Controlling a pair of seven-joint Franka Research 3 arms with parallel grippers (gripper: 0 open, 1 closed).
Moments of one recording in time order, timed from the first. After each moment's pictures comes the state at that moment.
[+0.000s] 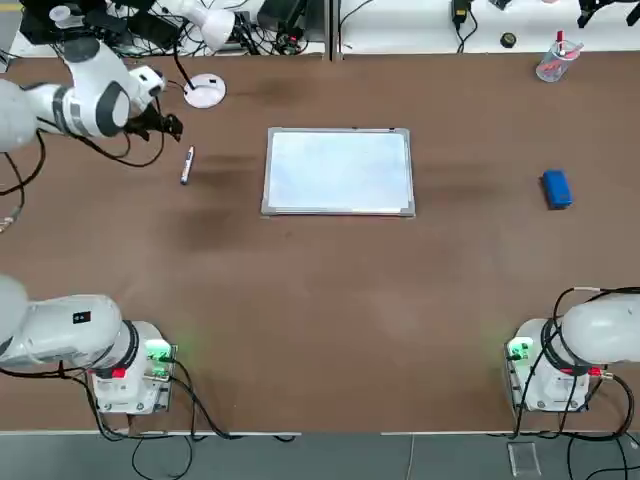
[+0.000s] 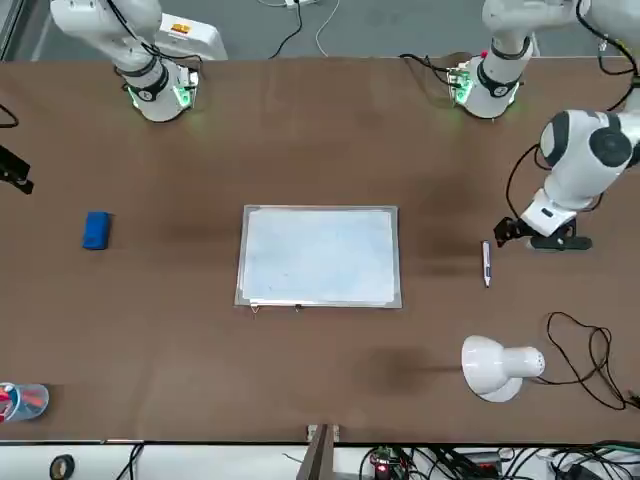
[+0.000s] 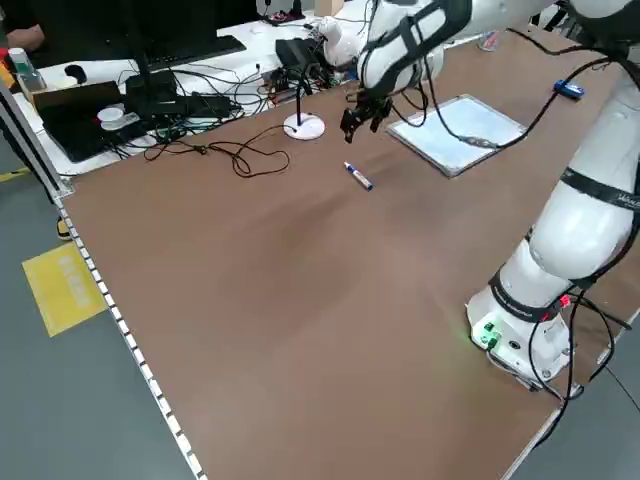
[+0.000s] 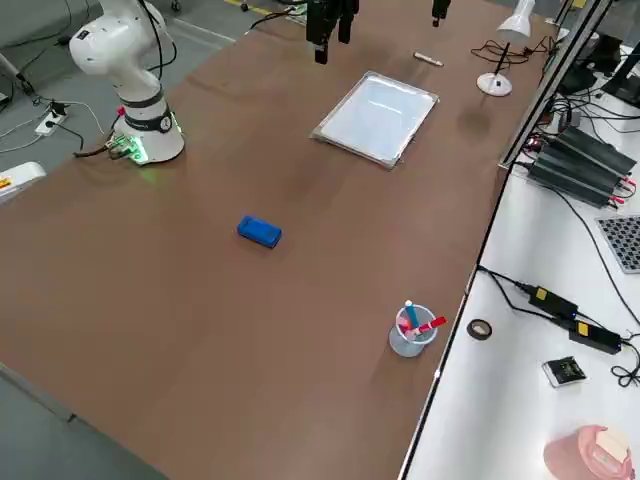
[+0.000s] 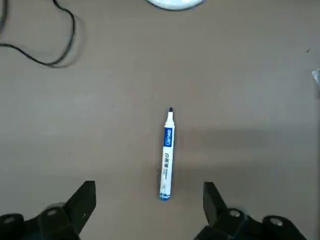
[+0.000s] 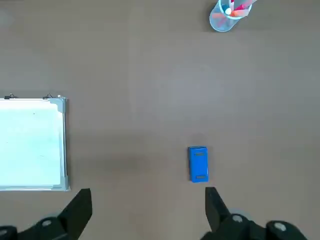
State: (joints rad) left arm 0.16 0.13 -0.27 -2.34 0.04 2.63 -0.10; right arm 0.07 -0.03 -0.06 -1.56 -0.02 1.60 0.03
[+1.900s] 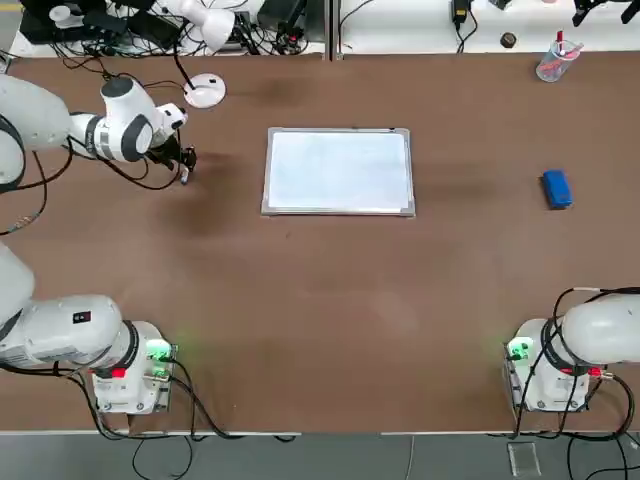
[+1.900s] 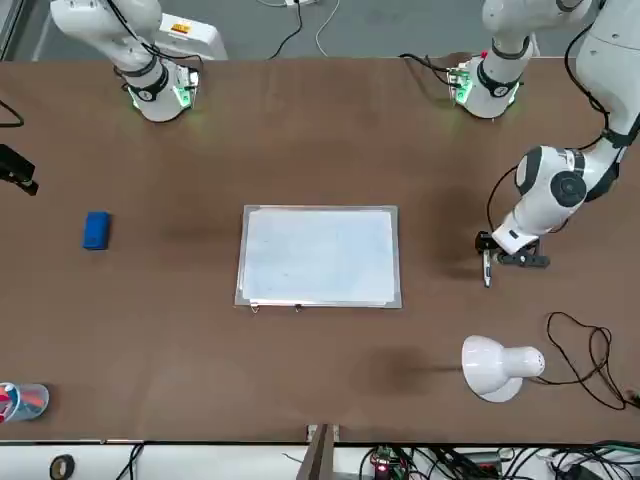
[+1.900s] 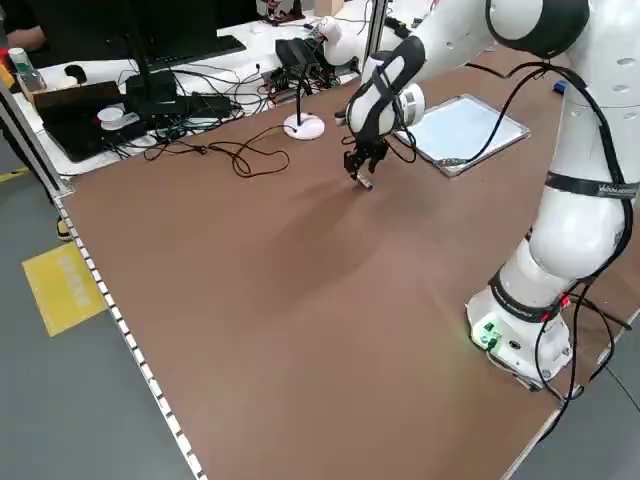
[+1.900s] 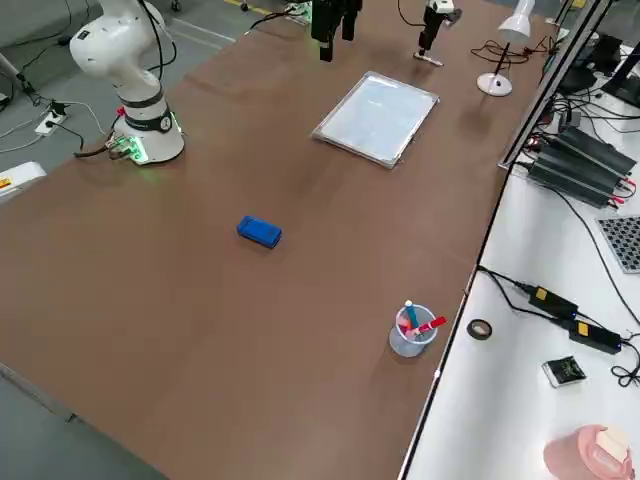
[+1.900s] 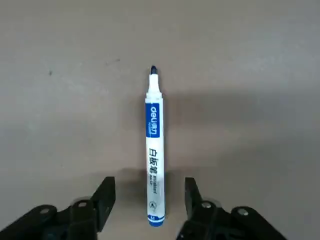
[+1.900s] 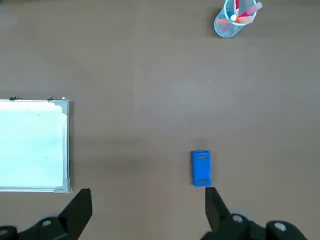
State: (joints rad) left arm 0.16 0.37 -0.27 -2.32 0.14 2.71 -0.10; right arm 0.08 -0.03 -0.05 -1.56 -0.02 1.62 0.03
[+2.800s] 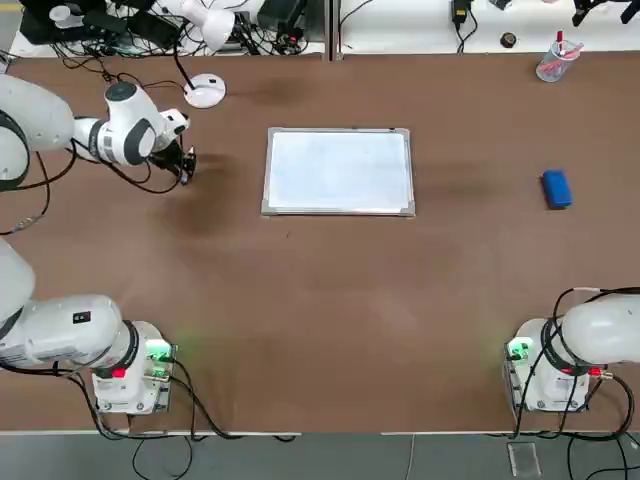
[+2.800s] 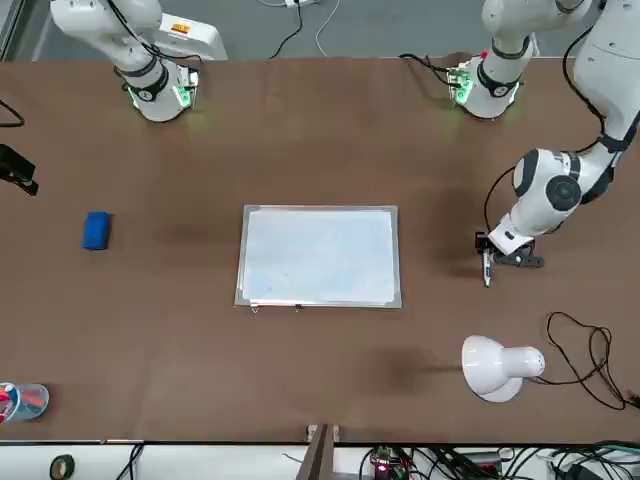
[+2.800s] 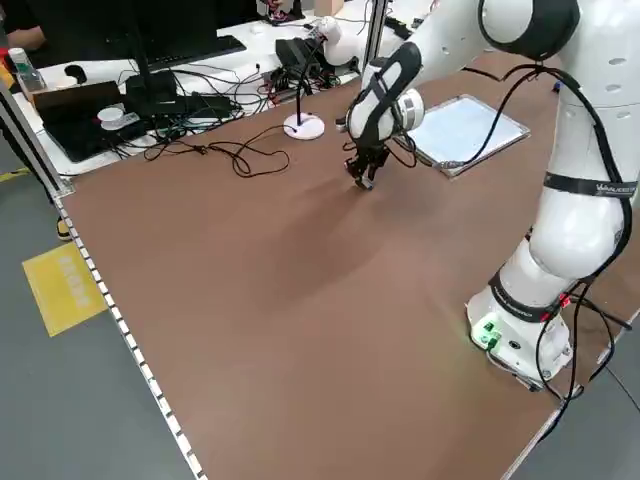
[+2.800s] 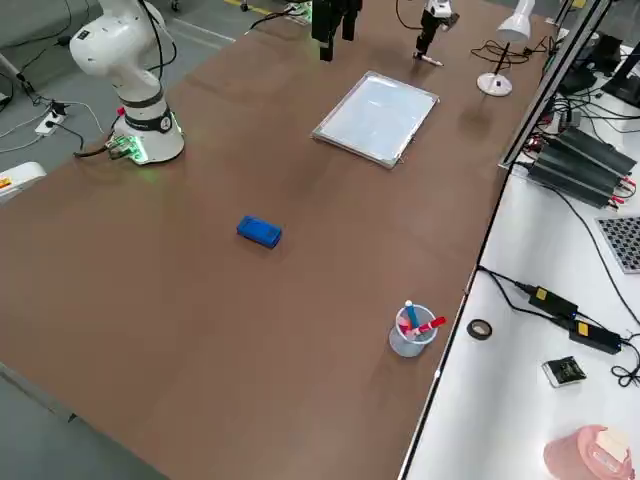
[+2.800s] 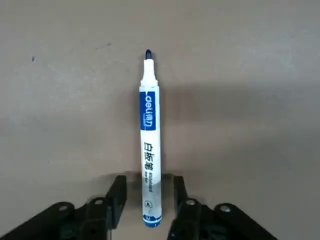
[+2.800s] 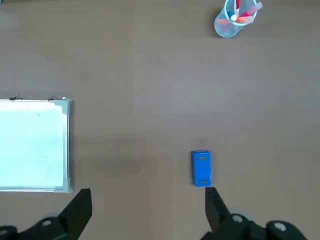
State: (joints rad) left arm 0.16 0.39 -0.27 -2.32 0.14 2.71 -0.10; right arm 0.08 -0.03 -0.05 -1.56 -0.02 1.62 0.03
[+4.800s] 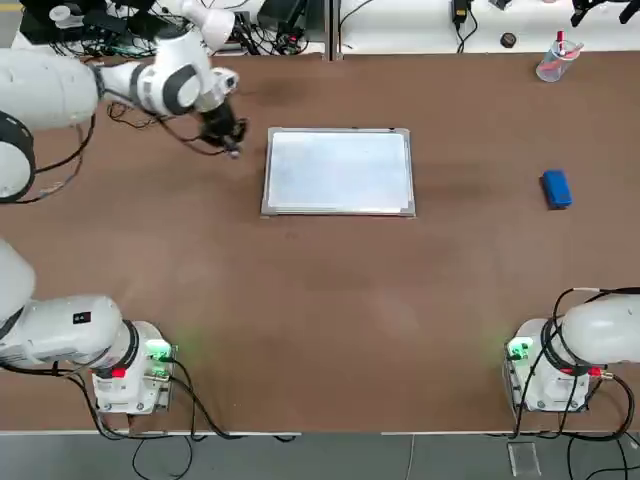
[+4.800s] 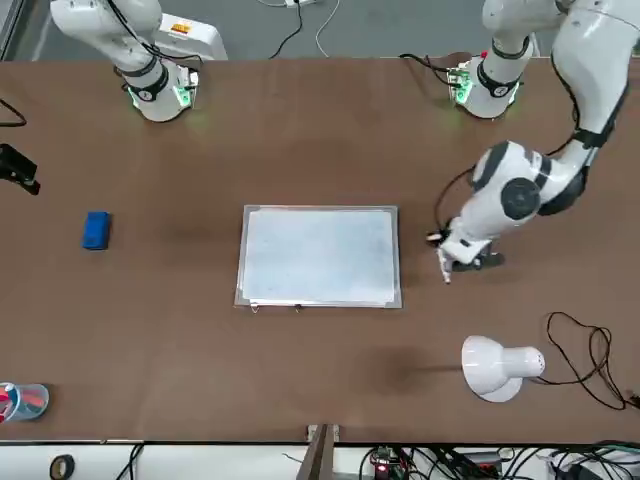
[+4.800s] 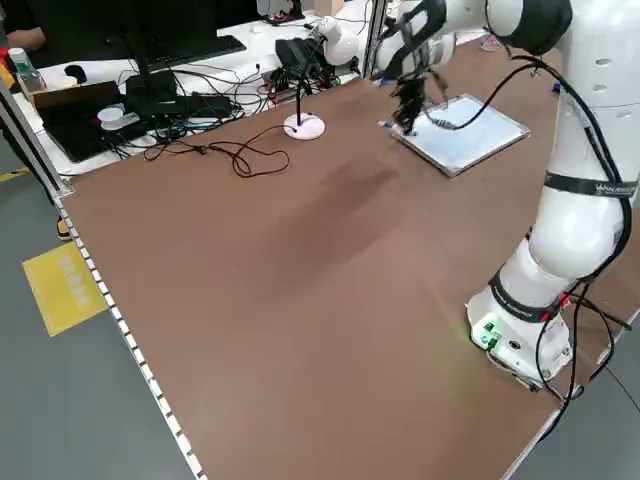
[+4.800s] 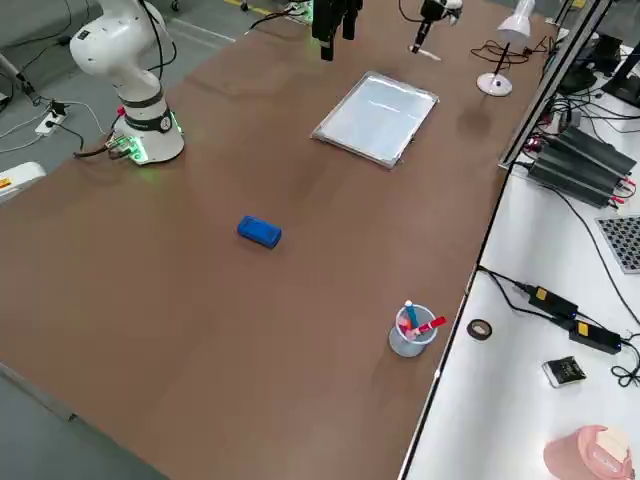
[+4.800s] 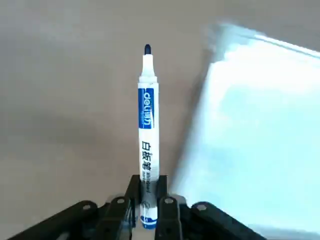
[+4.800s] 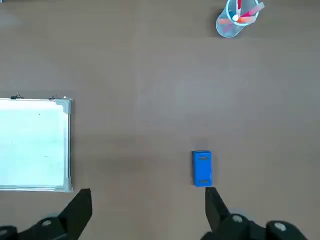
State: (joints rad) left arm 0.14 0.40 -0.61 -1.96 -0.04 2.24 -0.67; right arm 0.09 -0.03 -0.05 -1.56 -0.02 1.62 0.03
